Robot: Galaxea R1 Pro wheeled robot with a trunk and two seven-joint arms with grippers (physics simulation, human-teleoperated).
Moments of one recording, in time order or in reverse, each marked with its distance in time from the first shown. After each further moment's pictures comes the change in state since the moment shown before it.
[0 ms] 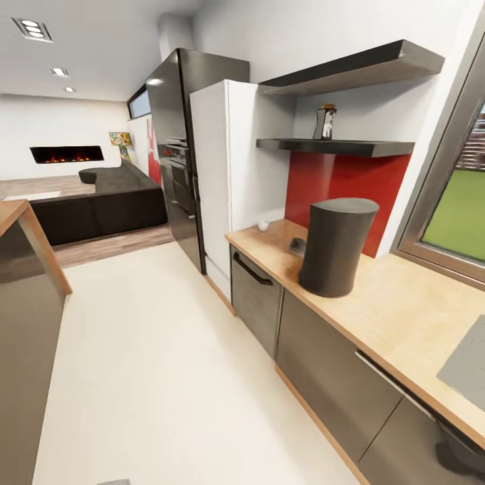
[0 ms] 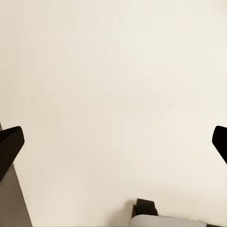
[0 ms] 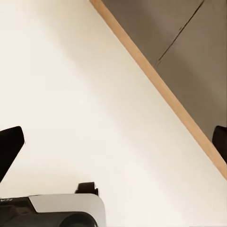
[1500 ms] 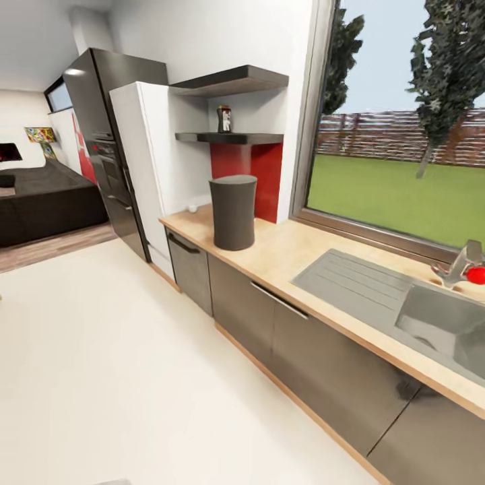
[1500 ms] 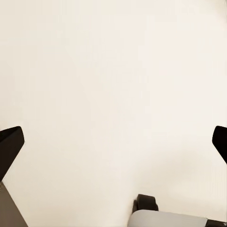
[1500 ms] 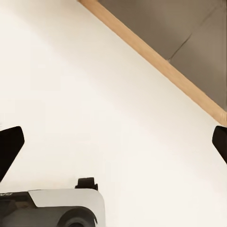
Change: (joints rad) left arm 0.000 0.000 0.001 0.000 0.000 0.000 0.000; right arm 0.000 -0.002 0.001 0.000 -0.001 0.000 0.004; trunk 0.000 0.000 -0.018
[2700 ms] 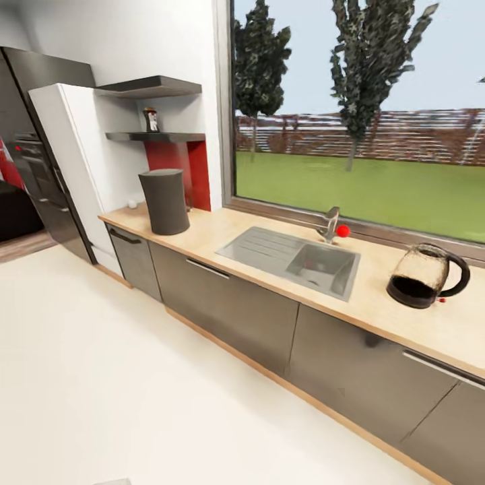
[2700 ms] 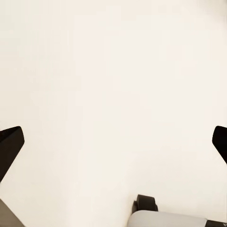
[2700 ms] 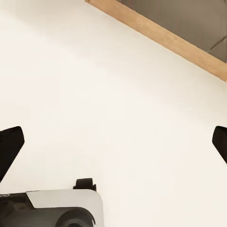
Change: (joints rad) left arm -0.001 -0.001 -0.001 -0.001 0.000 0.000 0.001; right arm 0.000 -0.003 -0.003 -0.001 -0.002 0.000 -0.003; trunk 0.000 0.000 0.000
